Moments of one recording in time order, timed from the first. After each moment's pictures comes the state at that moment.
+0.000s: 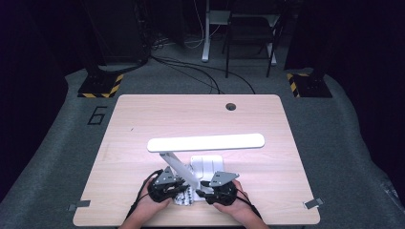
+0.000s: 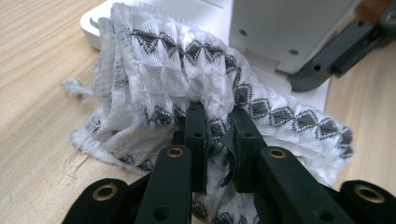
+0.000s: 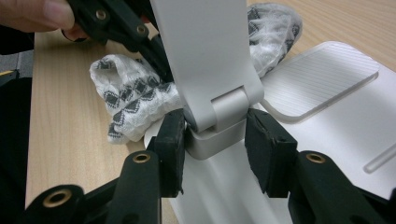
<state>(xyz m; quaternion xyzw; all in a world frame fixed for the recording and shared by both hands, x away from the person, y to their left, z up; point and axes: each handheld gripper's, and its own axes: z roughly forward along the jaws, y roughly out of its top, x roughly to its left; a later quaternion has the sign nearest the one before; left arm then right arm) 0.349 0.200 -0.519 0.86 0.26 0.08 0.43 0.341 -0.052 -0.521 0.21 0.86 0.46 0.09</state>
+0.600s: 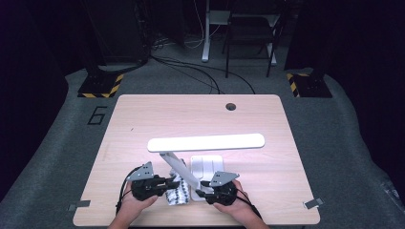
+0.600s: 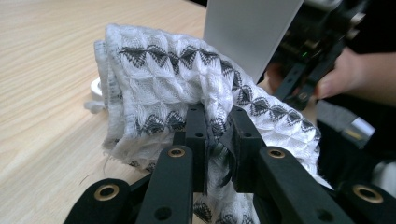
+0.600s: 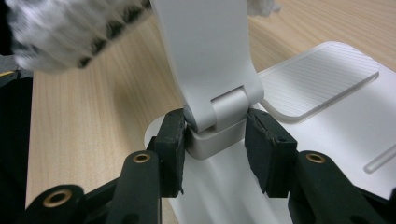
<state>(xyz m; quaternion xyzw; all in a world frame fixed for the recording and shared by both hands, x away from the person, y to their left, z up) 0.339 0.241 -0.486 0.80 0.24 0.03 0.55 0.341 -0.052 -0.521 0.22 0.86 0.46 0.09</state>
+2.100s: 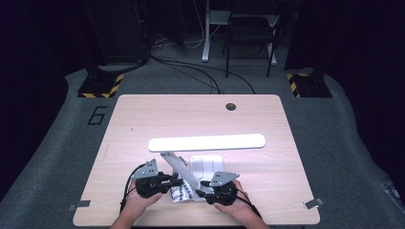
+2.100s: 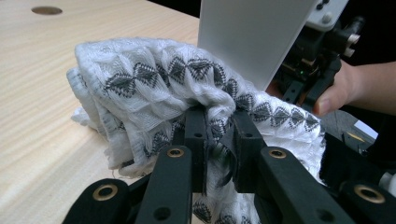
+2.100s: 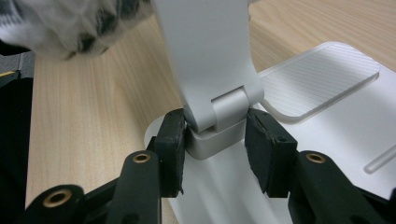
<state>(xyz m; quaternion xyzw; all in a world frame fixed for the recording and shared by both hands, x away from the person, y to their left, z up) 0.344 0.229 -0.477 0.80 0.22 0.05 0.56 0.341 -0.052 -0.522 0.21 0.85 0.46 0.09</state>
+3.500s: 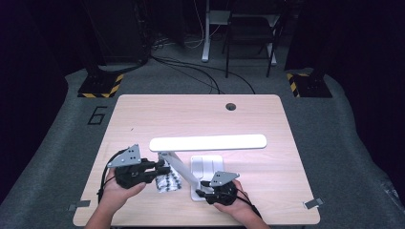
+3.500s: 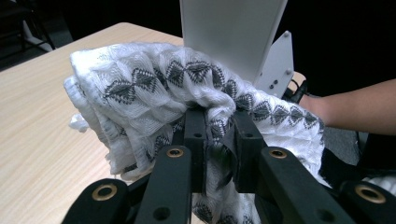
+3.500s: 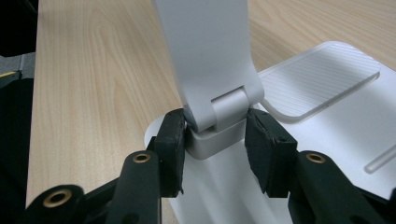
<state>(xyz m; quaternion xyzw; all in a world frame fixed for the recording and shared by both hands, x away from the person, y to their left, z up) 0.331 0.253 -0.379 0.81 0.20 0.08 0.54 0.342 -0.052 -0.522 0.22 0.85 0.47 0.08</state>
